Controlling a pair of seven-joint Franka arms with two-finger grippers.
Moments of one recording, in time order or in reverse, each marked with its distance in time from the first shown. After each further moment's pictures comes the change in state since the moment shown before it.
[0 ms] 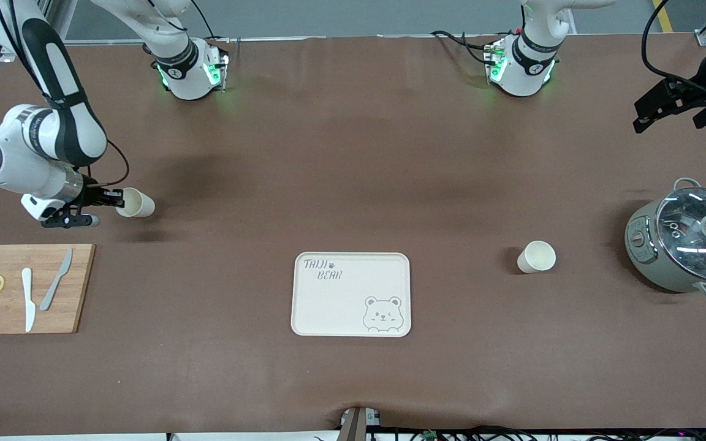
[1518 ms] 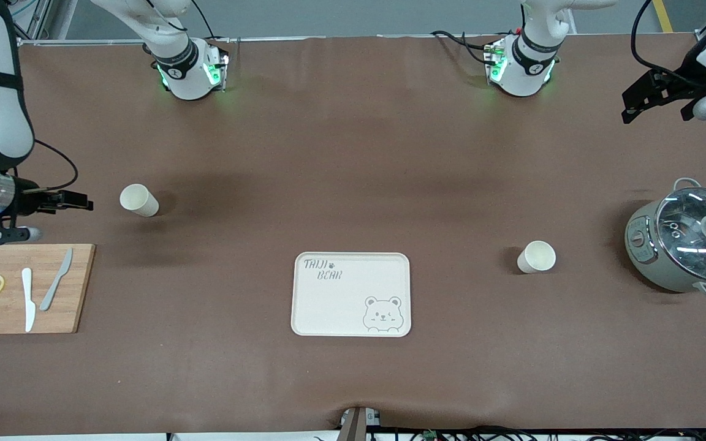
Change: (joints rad) left arm -0.019 -0.038 0.005 -0.065 0.000 0.005 0.016; right arm 0.010 0.008 0.014 0.526 0.000 -0.548 0.000
